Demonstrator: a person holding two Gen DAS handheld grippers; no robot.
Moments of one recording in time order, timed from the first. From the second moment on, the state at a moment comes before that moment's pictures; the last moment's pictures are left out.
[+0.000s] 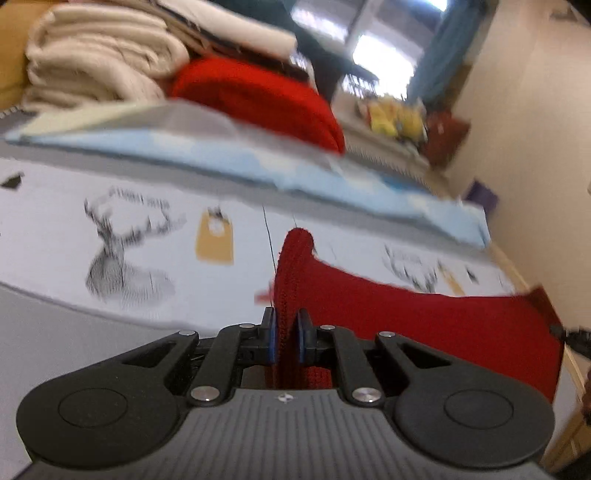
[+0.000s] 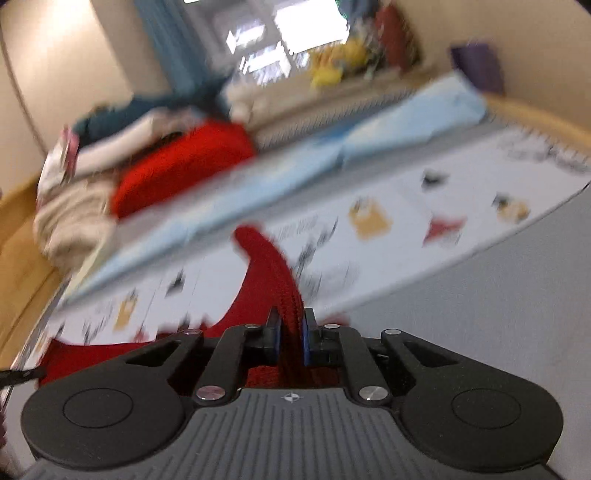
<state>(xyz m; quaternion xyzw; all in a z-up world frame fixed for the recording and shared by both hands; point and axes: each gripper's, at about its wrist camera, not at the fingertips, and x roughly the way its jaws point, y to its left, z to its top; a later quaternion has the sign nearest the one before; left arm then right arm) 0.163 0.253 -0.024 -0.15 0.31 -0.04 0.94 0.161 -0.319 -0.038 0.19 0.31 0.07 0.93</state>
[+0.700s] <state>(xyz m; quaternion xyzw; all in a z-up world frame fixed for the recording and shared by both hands) 0.123 0.236 -0.100 -0.06 0.56 -0.15 0.81 0.134 -0.321 -0.122 0.18 0.57 0.07 0.80</state>
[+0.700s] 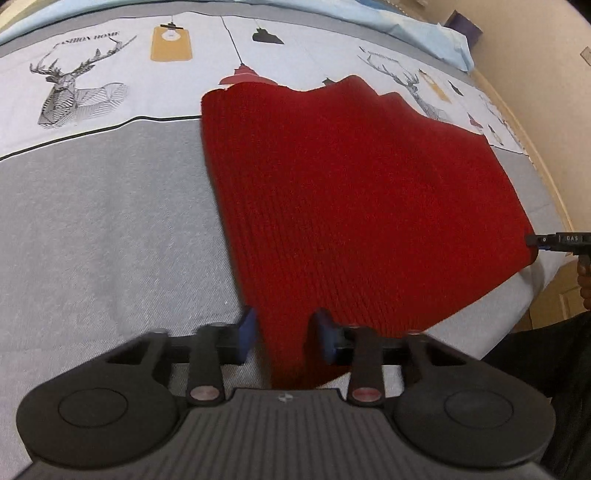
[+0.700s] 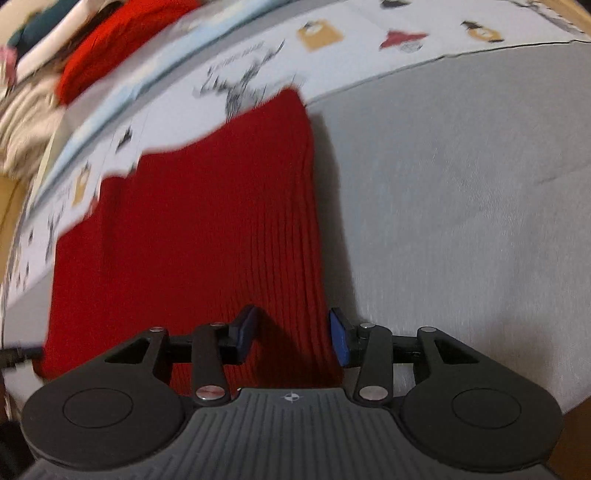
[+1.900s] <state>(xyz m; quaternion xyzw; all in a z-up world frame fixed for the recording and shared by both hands) 0.097 0.184 -0.091 0.00 0.56 -0.09 0.82 0.092 -0.307 -0.109 0.09 0.53 -0.01 0.84</state>
